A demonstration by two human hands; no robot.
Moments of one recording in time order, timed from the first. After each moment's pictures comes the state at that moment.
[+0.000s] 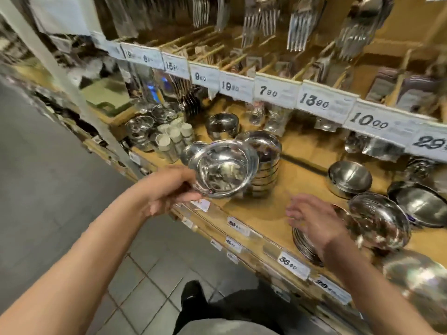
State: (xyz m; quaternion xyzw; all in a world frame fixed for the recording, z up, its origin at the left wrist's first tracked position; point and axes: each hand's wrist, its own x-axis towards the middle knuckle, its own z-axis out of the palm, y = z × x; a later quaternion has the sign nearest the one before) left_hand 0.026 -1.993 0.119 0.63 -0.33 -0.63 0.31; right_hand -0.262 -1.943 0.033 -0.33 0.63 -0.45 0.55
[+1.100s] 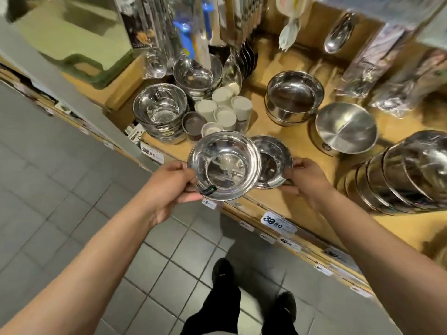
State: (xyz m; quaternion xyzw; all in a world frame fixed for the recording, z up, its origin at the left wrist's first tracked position) left_hand 0.263 -2.187 -0.008 0.64 -0.28 -0.67 0.27; right_hand -0.024 -2.195 -0.085 -0.26 0.72 -0.32 0.56
